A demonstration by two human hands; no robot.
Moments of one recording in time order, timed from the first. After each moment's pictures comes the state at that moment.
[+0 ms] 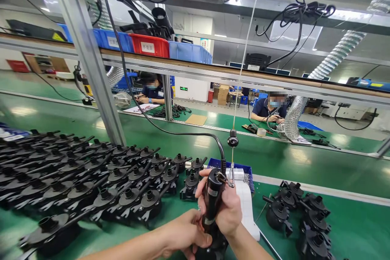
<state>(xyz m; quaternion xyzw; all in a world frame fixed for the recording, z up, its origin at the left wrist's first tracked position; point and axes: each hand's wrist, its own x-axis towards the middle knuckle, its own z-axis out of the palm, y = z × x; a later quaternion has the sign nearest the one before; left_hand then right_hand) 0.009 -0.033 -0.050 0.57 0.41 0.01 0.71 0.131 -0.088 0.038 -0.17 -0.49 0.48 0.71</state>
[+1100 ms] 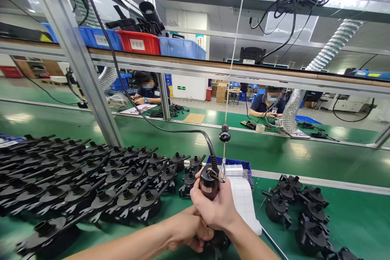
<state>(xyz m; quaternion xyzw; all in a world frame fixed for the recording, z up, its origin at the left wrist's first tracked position) 0.018 -0.030 -0.063 0.52 0.41 0.02 0.75 0.129 -0.089 0.036 -0.33 -0.55 0.39 0.66</state>
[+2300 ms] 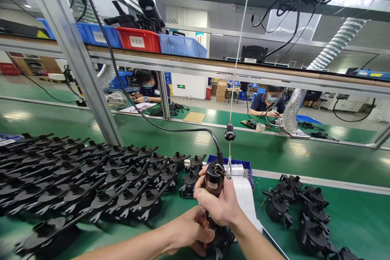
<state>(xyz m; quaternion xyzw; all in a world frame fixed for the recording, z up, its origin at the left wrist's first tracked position) 0.014 -0.035 -0.068 0.56 0.37 0.05 0.74 0.139 -0.087 0.041 -0.35 -0.56 0.40 0.63</state>
